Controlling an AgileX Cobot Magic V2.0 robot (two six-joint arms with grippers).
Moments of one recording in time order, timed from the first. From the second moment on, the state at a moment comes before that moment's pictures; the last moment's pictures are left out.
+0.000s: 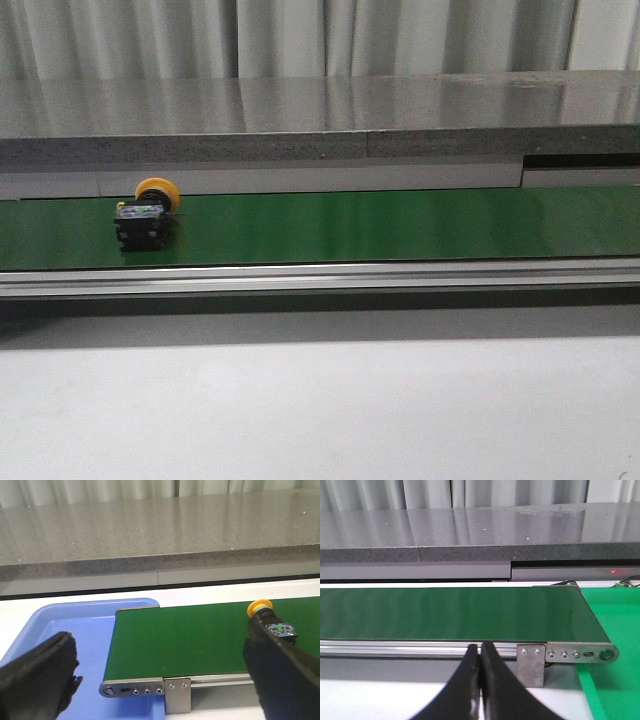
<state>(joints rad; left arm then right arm) 0.01 0.33 -0.28 -0.15 0.22 0.18 0.06 -0.01 0.03 0.02 0.10 0.03</state>
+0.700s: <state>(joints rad) 0.01 0.33 -0.28 -0.15 0.22 0.18 0.06 -0.01 0.03 0.02 0.10 0.03</state>
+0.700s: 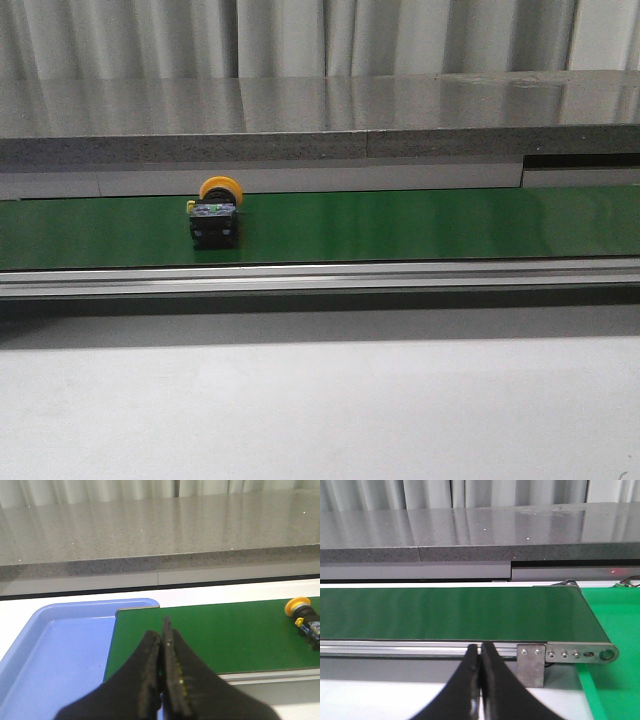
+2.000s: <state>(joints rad) 0.01 0.33 -0.28 -0.16 0.22 0.18 0.06 0.25 -0.51 0.02 0.63 0.03</state>
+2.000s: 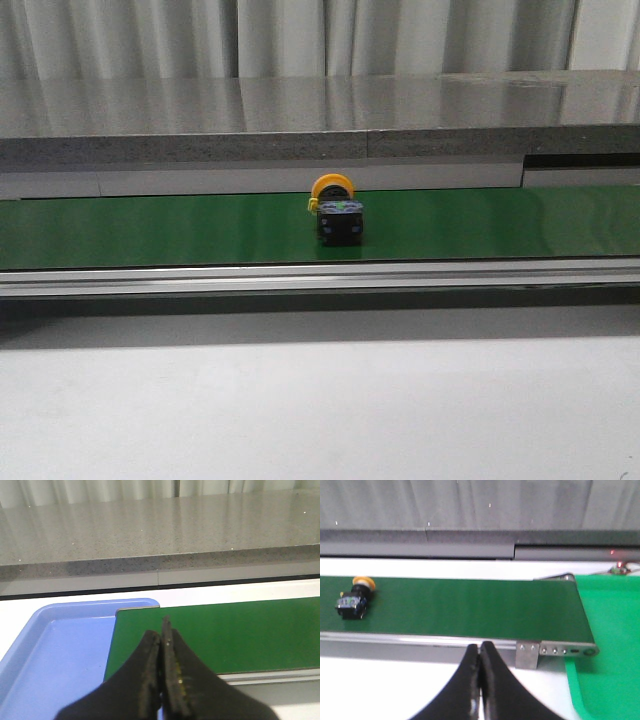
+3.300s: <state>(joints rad) 0.01 0.33 -0.28 -0.16 0.22 0.18 0.06 0.85 -0.81 0.07 0.79 0.00</state>
